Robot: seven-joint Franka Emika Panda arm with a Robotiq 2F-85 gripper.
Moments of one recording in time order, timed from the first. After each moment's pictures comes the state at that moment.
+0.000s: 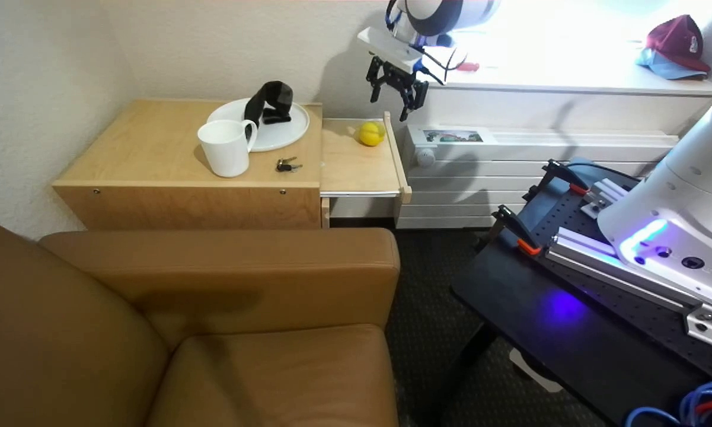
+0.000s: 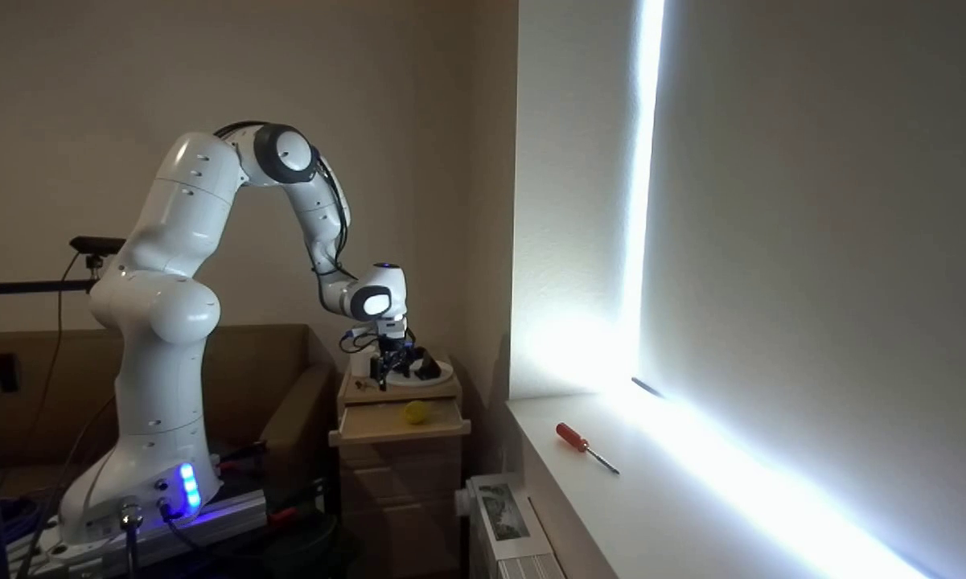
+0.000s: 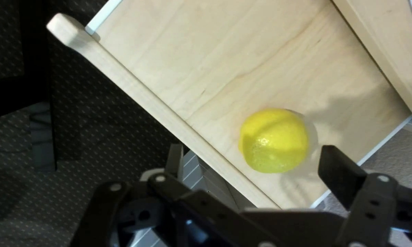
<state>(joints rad) 0.13 0.39 0.01 -2.31 0.17 2.85 1.43</state>
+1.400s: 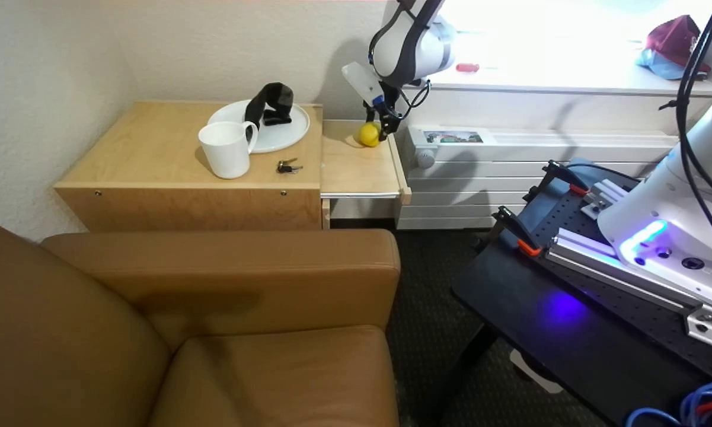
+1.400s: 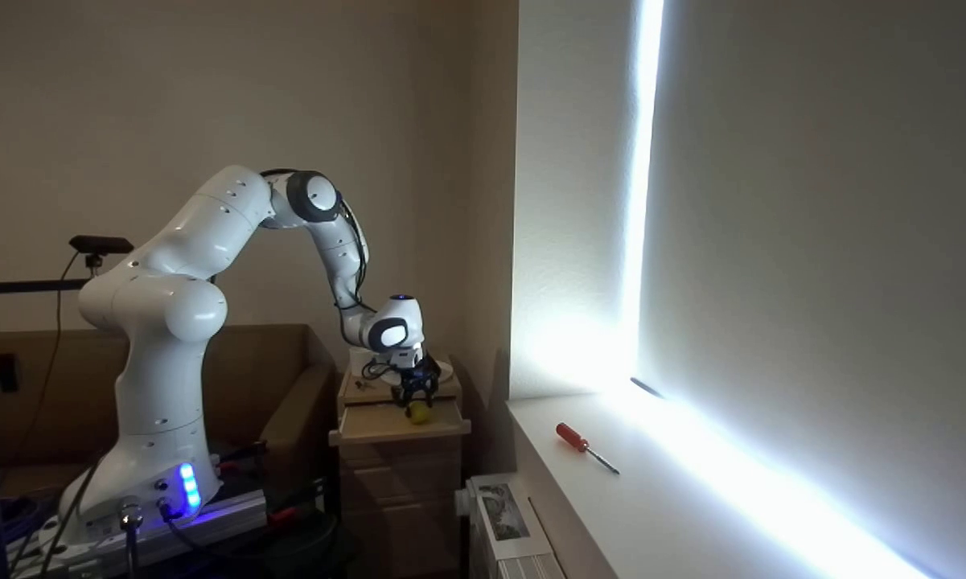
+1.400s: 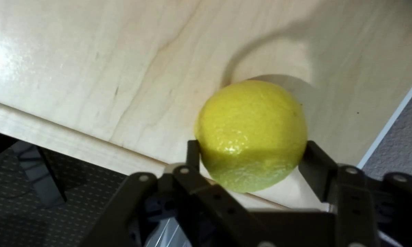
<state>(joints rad) 0.27 0.72 -0.16 -2.05 0.26 2.93 1.67</state>
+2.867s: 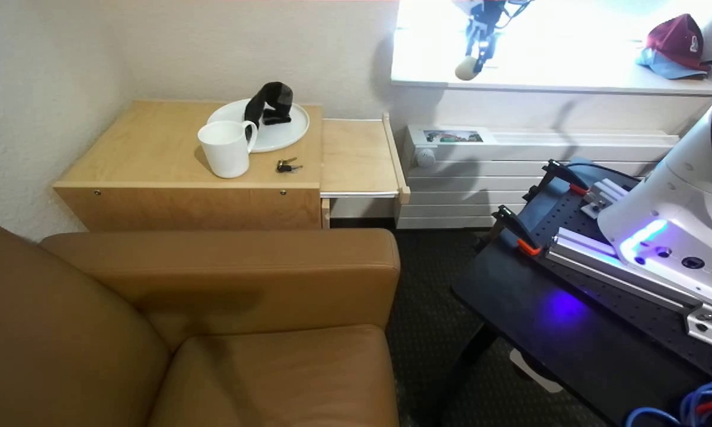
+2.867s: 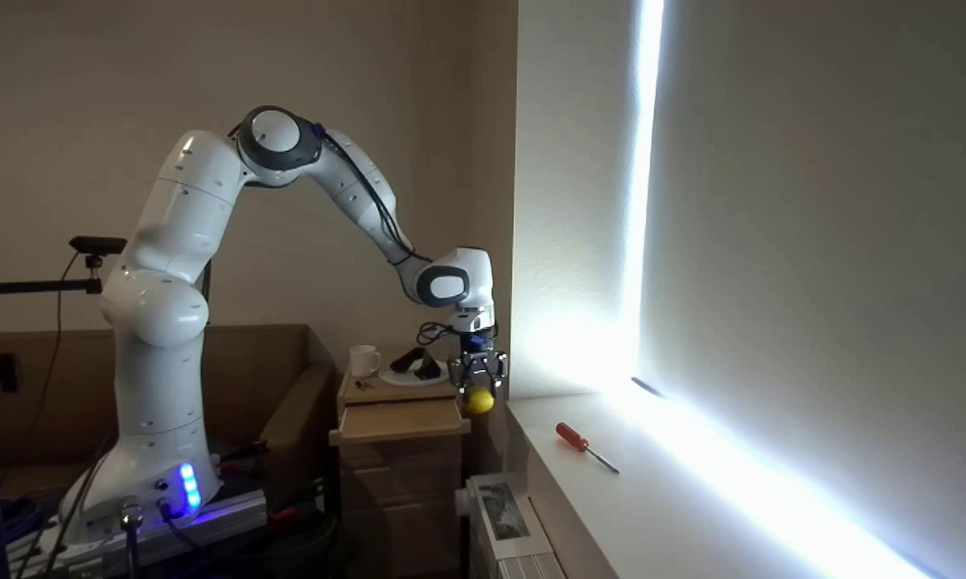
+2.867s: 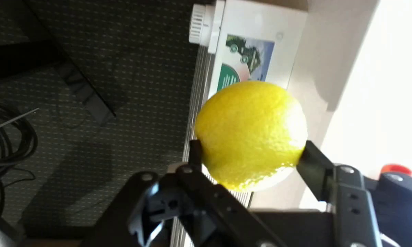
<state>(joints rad) -0.06 0.38 -0.37 -2.14 0.13 2.56 1.58</state>
